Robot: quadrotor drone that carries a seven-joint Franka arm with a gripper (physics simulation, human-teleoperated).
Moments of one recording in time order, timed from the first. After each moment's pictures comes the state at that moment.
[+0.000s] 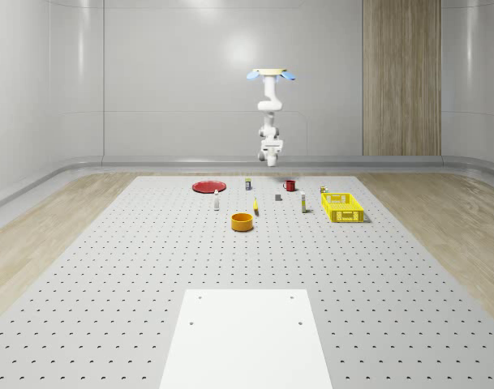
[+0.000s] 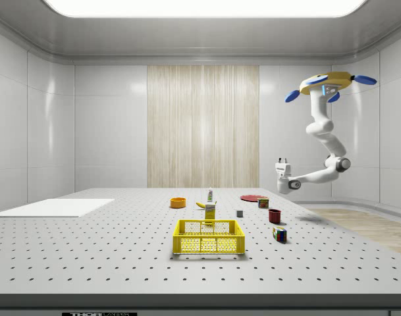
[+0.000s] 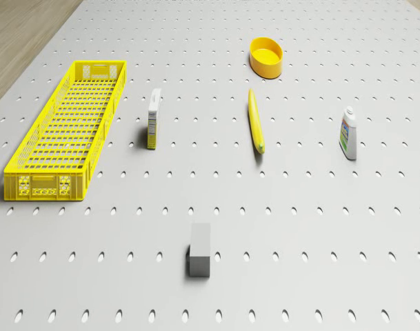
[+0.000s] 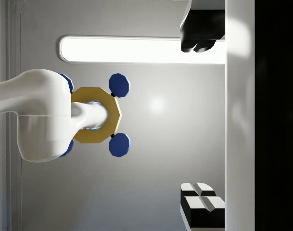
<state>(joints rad) -0.01 -0.71 0.01 -2.05 0.00 1.37 0.78</state>
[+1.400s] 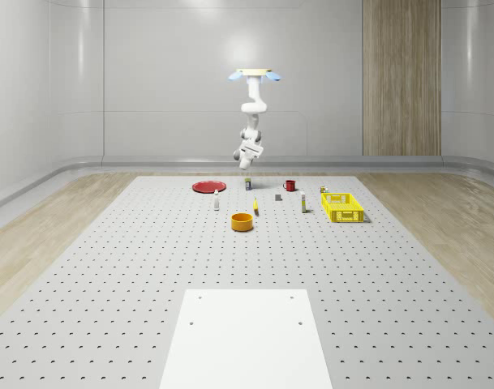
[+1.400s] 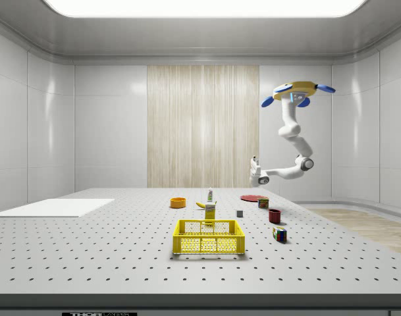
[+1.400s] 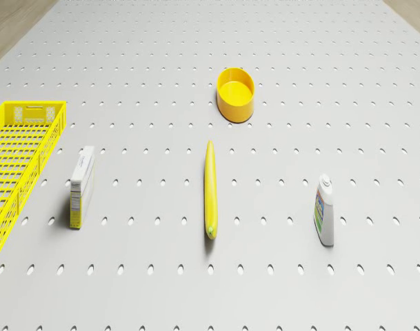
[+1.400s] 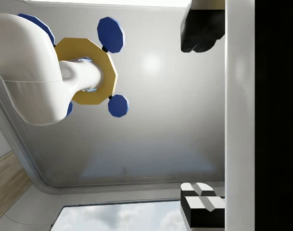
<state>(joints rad) -0.08 -0.74 0.25 -2.11 -0.34 1.40 0.83</state>
